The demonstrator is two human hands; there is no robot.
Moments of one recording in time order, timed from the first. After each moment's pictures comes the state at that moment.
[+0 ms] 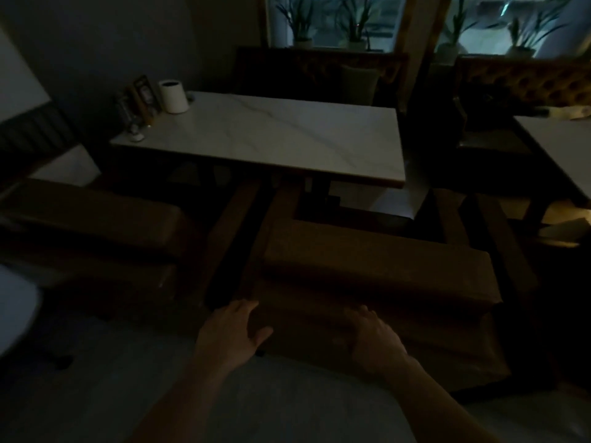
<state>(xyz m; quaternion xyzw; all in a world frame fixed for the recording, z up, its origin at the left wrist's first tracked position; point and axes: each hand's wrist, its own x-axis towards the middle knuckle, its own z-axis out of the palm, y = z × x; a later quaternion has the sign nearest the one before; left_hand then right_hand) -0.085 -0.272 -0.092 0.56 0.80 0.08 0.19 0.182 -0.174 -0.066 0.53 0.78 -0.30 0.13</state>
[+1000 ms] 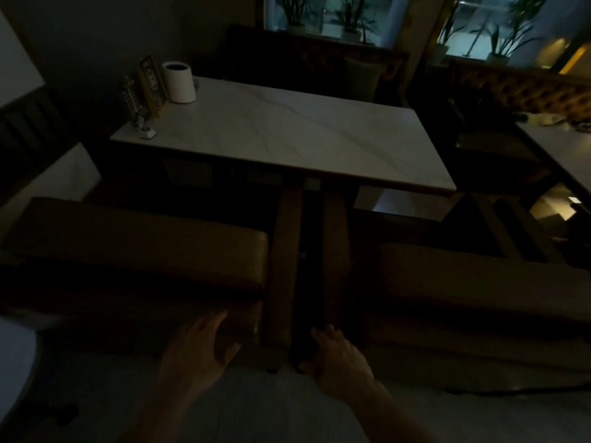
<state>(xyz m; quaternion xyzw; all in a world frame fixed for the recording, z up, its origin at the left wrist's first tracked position) -0.490 -0.295 -0.124 0.57 0.79 0.08 0.23 -0.220 -0.224 -0.118 0.56 0.76 -0.30 0.14</state>
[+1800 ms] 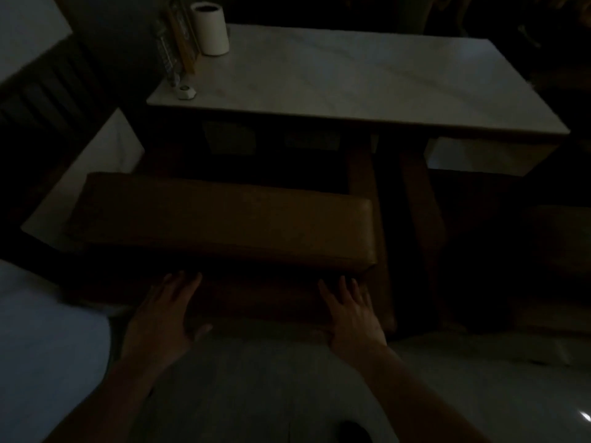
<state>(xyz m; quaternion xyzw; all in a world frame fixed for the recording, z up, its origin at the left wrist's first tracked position) -0.774 -0.304 -0.204 0.61 0.78 0.00 0.11 -0.442 -0.212 -0.212 0.53 0.82 -0.18 0.11</state>
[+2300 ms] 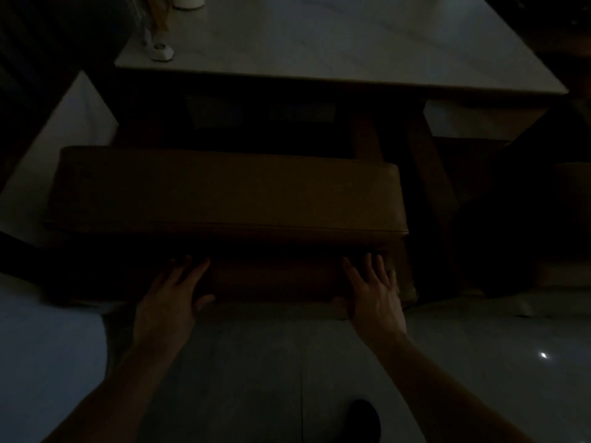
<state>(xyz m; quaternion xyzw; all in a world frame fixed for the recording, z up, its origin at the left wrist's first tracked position) -0.813 -0.288 -0.234 0.64 0.76 0.05 0.12 -0.473 -0.226 -0.242 0.63 0.77 -0.14 0.04</state>
